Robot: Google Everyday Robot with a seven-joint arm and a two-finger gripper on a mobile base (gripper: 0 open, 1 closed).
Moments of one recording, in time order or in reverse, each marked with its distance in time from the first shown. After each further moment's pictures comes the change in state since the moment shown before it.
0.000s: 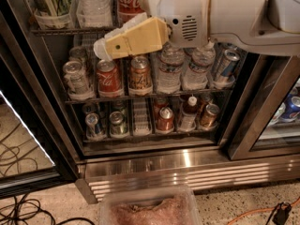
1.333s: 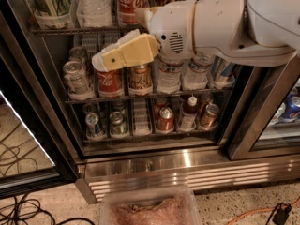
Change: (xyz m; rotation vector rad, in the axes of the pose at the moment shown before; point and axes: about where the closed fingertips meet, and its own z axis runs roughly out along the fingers) arm 0.030 -0.010 0.021 0.022 0.034 0.008
